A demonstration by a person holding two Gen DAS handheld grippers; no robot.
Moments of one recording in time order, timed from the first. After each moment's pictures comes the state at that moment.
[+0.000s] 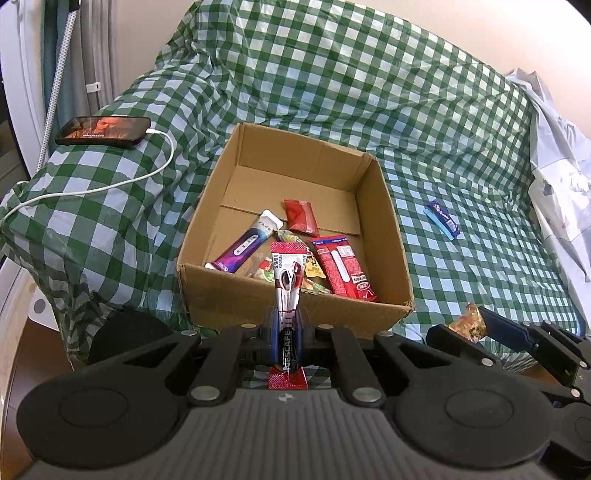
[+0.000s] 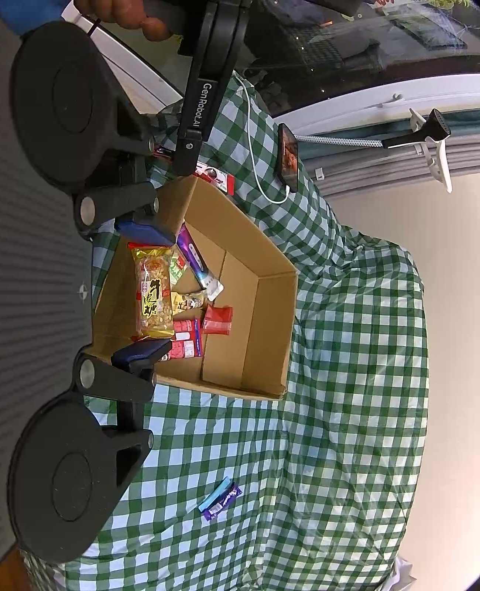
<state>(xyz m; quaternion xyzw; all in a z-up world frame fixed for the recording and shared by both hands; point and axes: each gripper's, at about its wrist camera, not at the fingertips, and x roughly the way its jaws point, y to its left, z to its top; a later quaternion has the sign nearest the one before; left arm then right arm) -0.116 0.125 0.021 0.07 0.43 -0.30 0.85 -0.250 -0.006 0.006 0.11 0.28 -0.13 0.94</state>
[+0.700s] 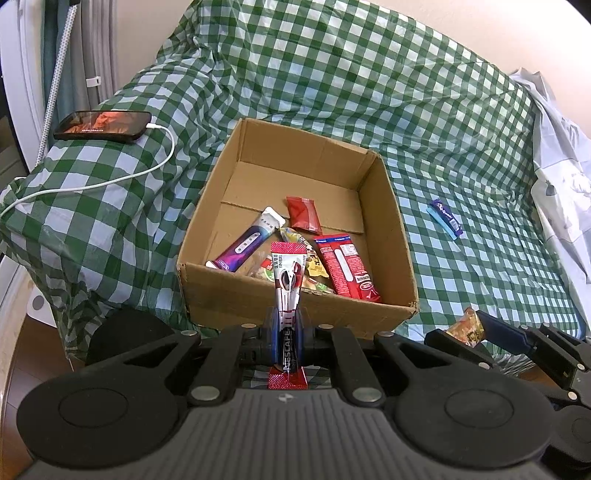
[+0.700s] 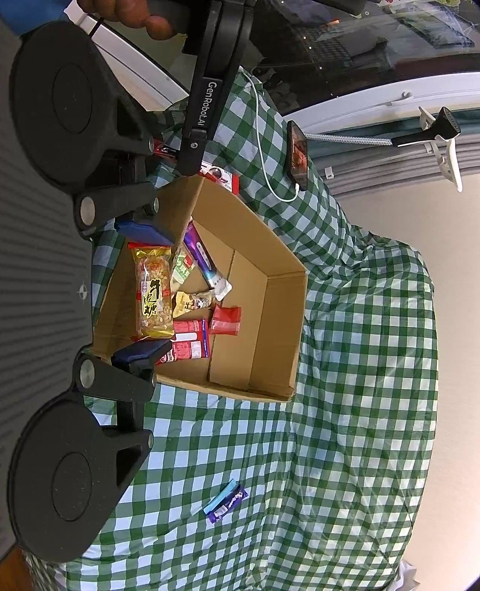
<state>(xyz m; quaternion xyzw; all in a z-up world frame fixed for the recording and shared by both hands) -0.111 0.124 0.018 0.06 0.43 -0.30 0.85 -0.244 -0.005 -0.005 0.11 0.30 -0.13 0.94</state>
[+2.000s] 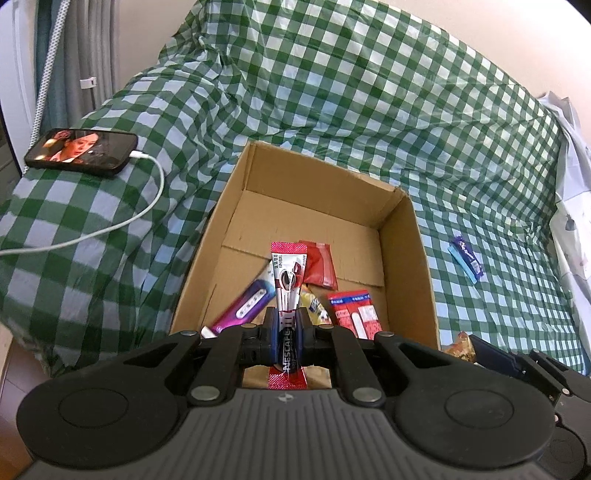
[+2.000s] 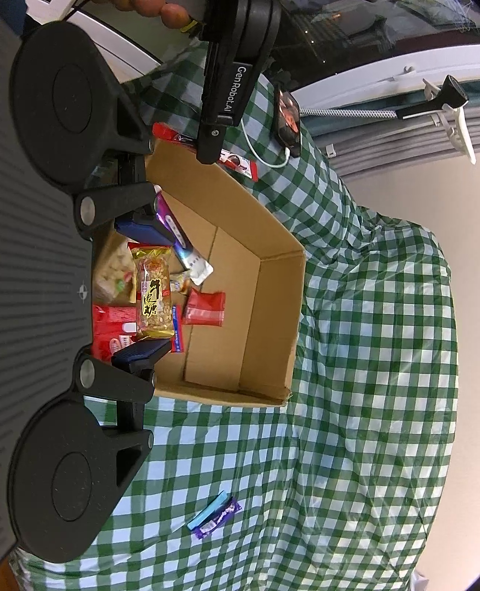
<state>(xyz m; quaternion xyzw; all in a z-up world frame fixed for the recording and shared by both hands) -0.010 0.068 0.011 0.04 0.44 -0.28 0.85 -0.162 -0.060 -0.013 0.12 0.32 -0.13 0.93</state>
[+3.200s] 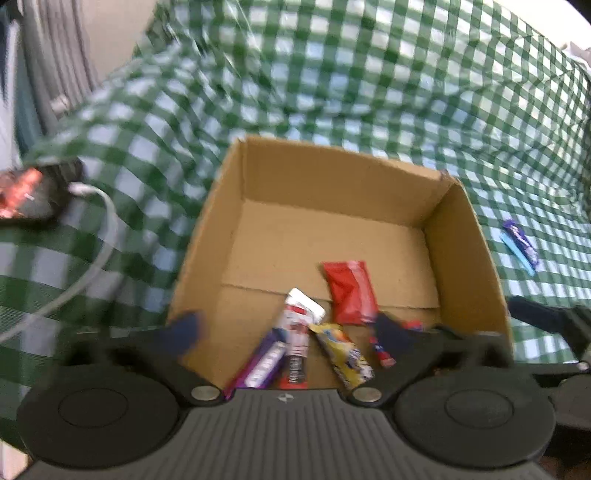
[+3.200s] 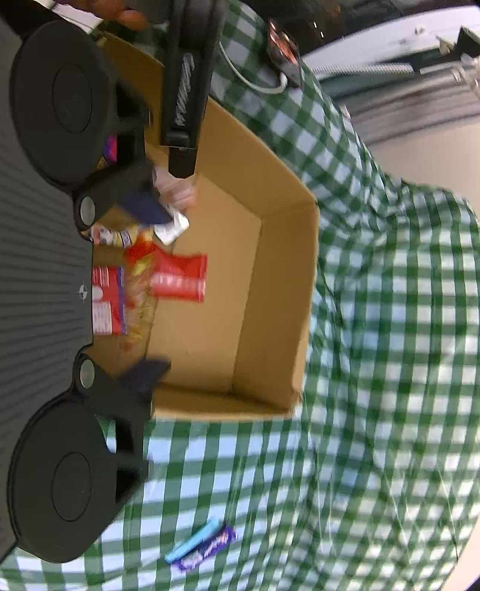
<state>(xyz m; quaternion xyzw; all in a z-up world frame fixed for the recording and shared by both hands) 0.058 -0.003 -0.045 0.13 0.42 -0.26 0.86 -0.059 -0.128 -0.065 0.13 0.35 -0.15 0.91</state>
